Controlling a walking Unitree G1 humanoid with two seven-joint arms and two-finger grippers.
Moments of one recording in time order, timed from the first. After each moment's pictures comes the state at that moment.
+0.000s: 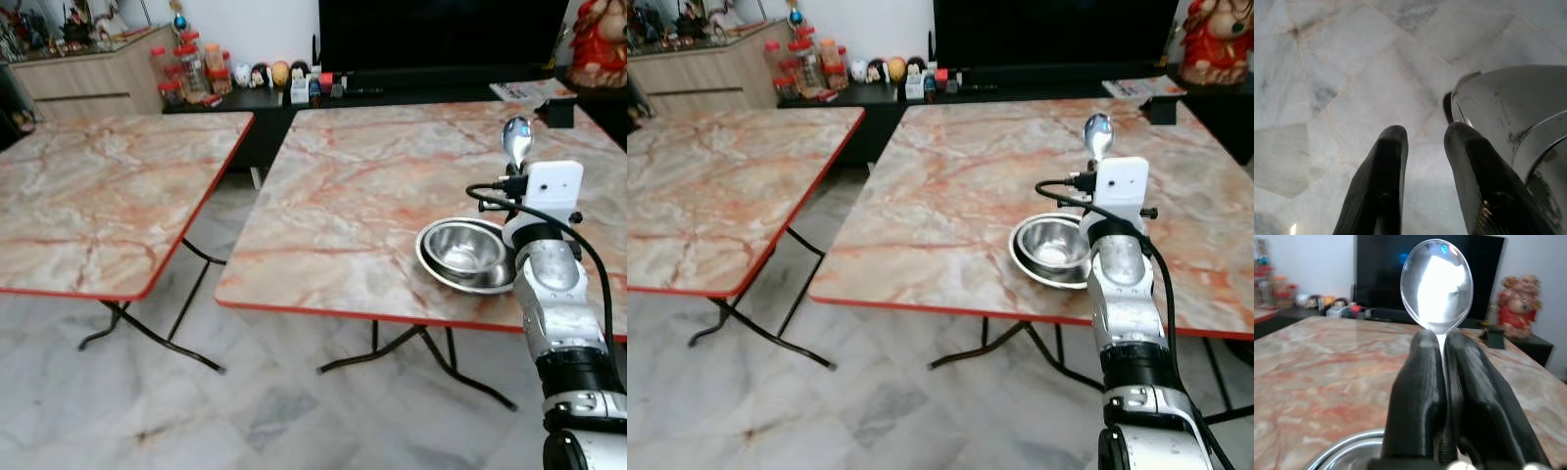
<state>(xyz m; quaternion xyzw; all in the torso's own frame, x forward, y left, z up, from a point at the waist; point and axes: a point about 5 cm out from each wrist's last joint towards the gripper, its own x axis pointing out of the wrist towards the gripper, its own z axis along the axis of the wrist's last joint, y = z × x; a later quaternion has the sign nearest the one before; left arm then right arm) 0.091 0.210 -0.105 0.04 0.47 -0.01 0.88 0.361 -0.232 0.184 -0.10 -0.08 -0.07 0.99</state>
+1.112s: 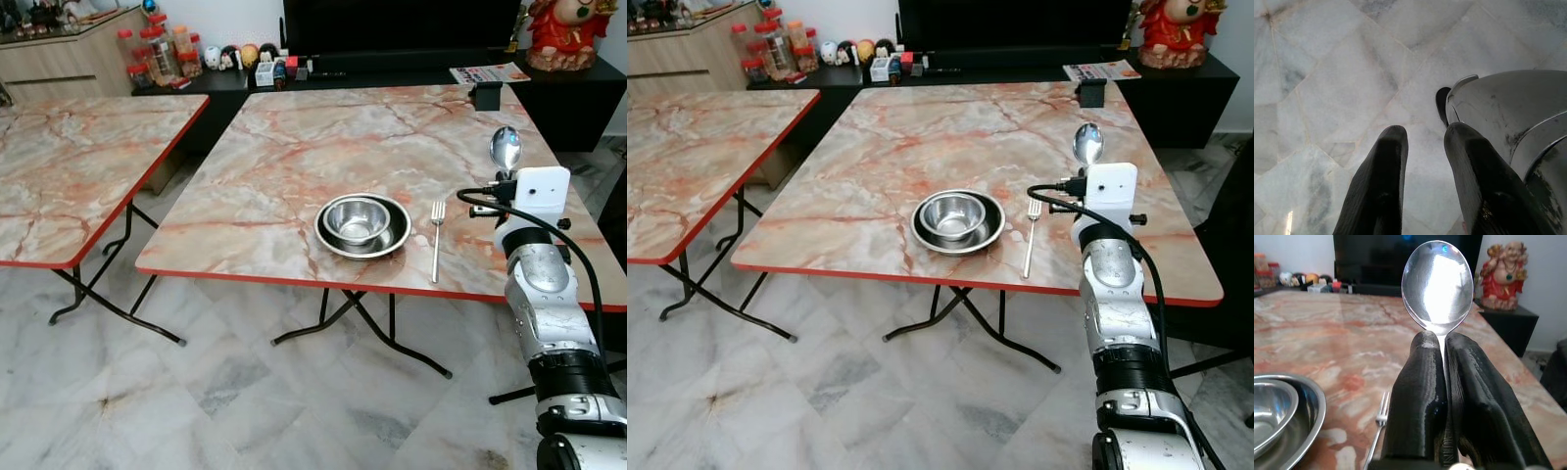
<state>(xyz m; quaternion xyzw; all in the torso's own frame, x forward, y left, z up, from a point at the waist) 0.094 0.212 -0.103 0.04 0.46 0.00 0.89 0.359 -0.237 0.177 -0.09 -0.05 -0.09 0.99</state>
